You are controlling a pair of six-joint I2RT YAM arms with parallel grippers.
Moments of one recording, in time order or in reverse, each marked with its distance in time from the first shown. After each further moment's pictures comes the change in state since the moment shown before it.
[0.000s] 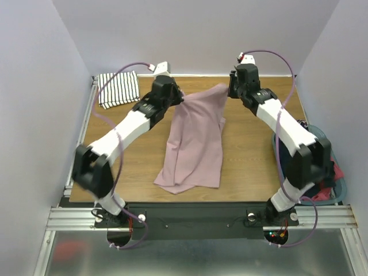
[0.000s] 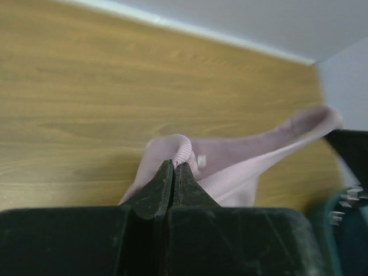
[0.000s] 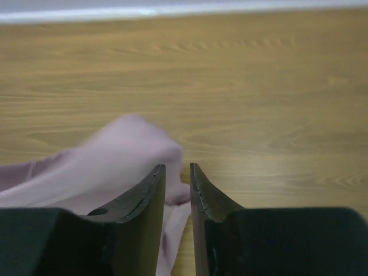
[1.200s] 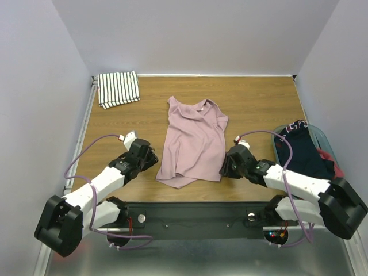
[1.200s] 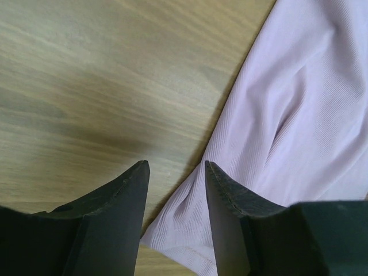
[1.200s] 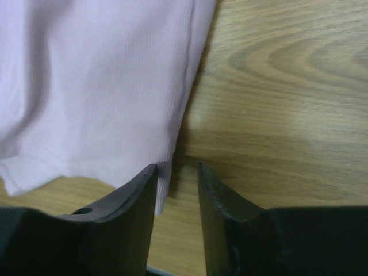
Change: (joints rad) left arm 0.070 -0.488 -0.915 -0.107 -0.012 -0.352; right arm 0.308 -0.487 -1.078 0.113 -0.165 0.584
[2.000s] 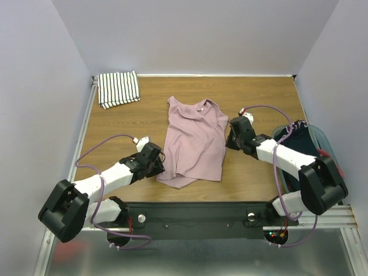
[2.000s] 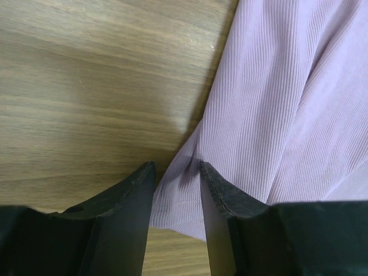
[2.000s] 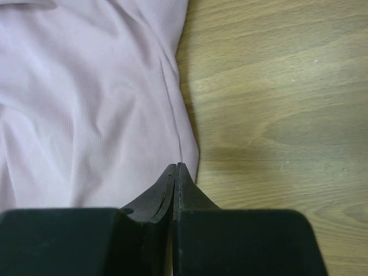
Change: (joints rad) left arm -0.149 0.144 0.018 -0.051 0.040 0.020; right arm -0.246 0.309 0.314 0.050 0.113 -0.158
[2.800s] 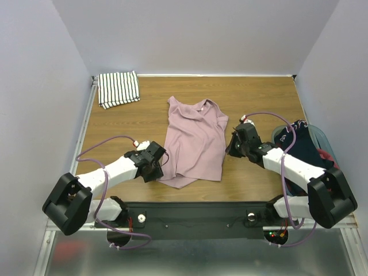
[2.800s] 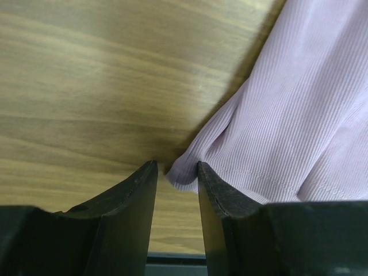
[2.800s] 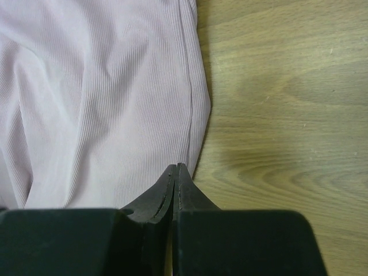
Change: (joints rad) left arm -0.042 0.079 0.116 -0.278 0.010 -0.076; right arm 0.002 -0.131 -0.108 0.002 -0.150 -0.013
